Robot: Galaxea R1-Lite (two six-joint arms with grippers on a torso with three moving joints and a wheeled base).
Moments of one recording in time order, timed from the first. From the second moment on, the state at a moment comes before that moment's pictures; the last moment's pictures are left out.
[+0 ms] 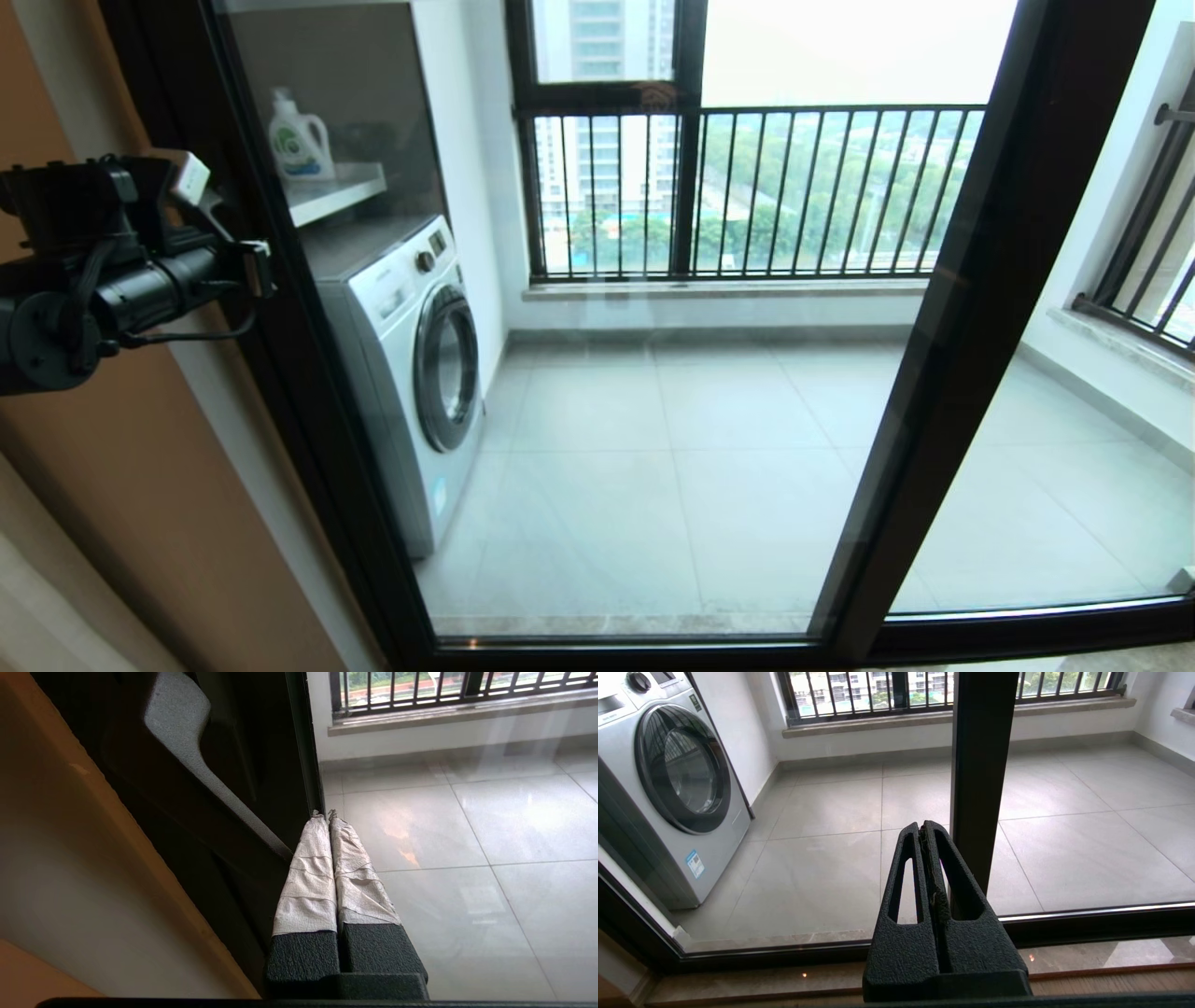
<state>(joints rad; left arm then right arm) 0.20 1.87 -1.26 -0.52 -0.11 0.15 0.00 0.00 0.00 -0.03 -0.01 0.03</state>
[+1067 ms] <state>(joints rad) 0.26 1.86 -1.23 -0.52 -0.10 0.18 0.00 0.00 0.00 -0.03 -0.01 0.03</state>
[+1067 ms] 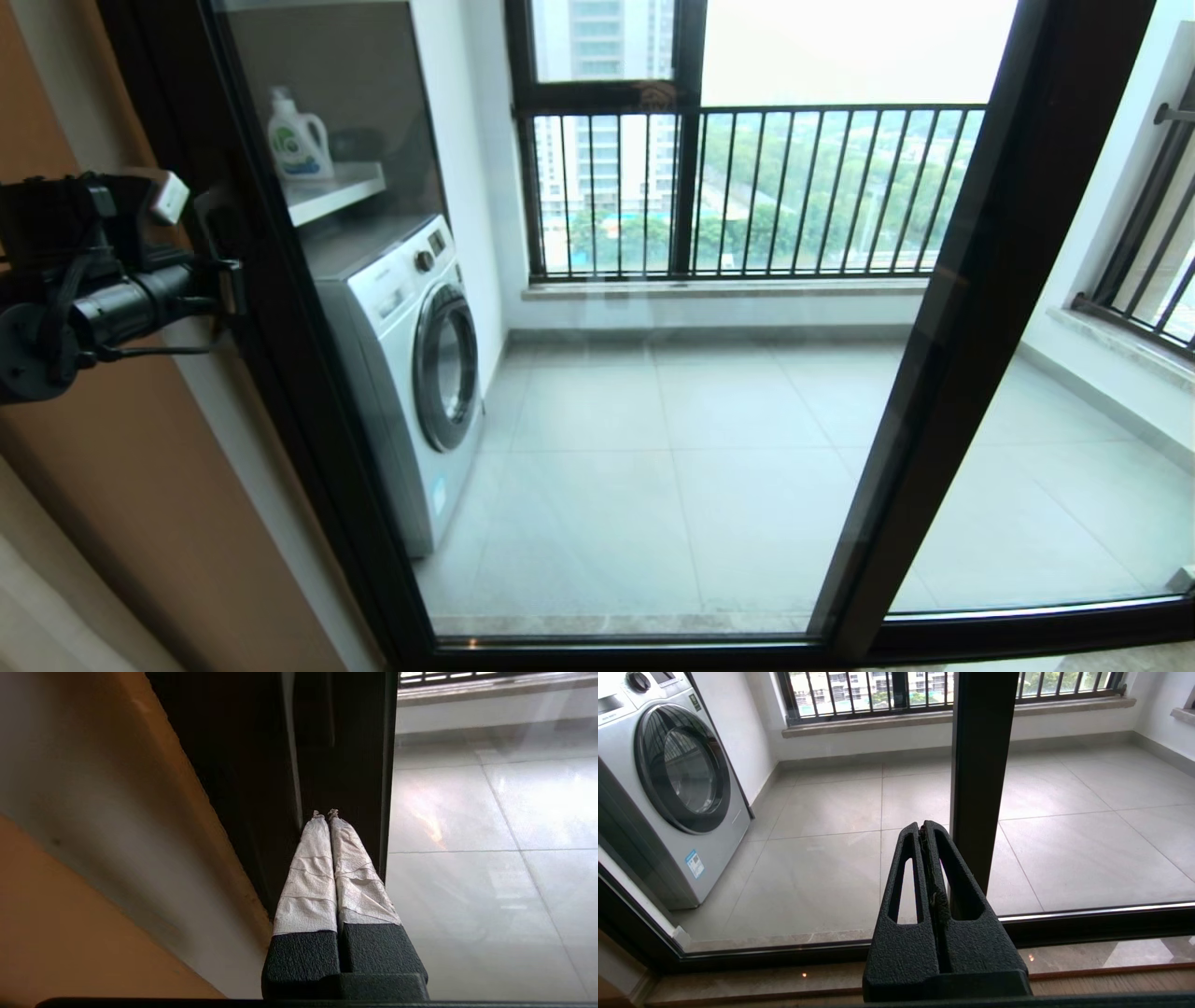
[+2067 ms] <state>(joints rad) 0.20 1.78 -1.23 -0.52 -0.13 0.17 0.00 0.00 0.00 -0.03 -0.01 0.03</state>
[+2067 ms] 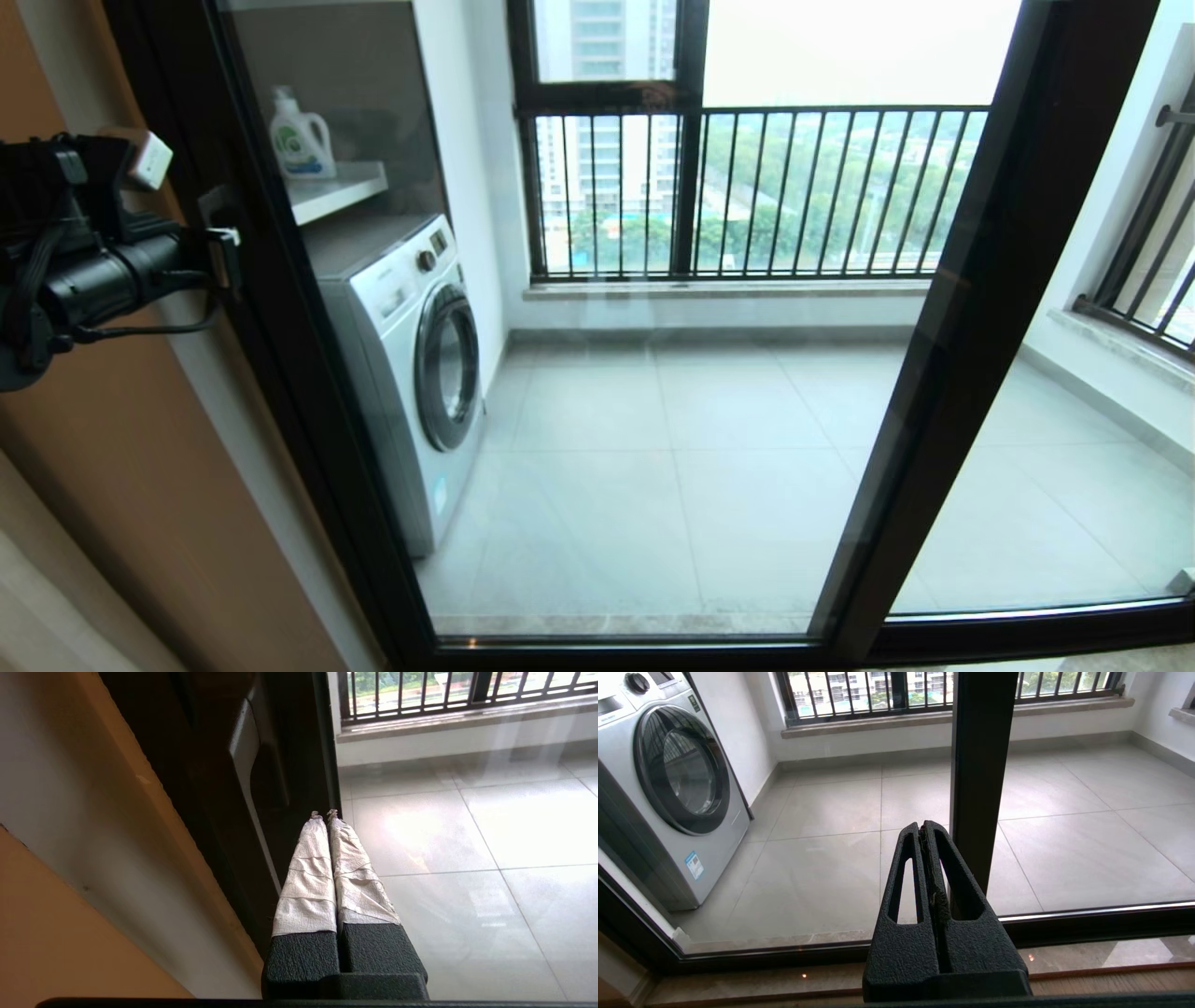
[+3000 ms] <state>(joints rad) 0.31 1.83 -1.32 -0.52 -0.19 0.15 0.00 0.00 0.00 -0.03 -0.01 0.03</state>
